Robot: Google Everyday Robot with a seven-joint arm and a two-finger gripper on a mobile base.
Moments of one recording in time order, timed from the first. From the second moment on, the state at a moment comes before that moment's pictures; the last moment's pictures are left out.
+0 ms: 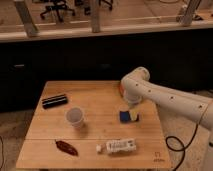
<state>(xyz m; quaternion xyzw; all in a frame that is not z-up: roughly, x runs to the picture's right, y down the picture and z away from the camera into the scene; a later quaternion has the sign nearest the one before) 0.144 0.126 0.821 -0.31 -0.03 -0.11 0.94</state>
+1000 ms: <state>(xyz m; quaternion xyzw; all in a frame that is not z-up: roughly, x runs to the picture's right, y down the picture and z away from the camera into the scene) 0.122 0.133 0.830 -0.32 -0.05 -0.15 0.93</state>
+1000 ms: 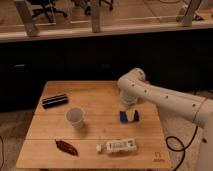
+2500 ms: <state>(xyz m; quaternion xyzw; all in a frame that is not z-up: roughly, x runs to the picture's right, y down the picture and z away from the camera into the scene) 0.115 0.151 0.844 -0.33 -0.09 -0.21 0.92</state>
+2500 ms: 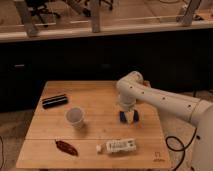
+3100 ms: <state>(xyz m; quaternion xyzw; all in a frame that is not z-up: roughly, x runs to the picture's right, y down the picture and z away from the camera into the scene) 0.115 0.153 0.845 -0.34 -0.10 -0.23 0.91</state>
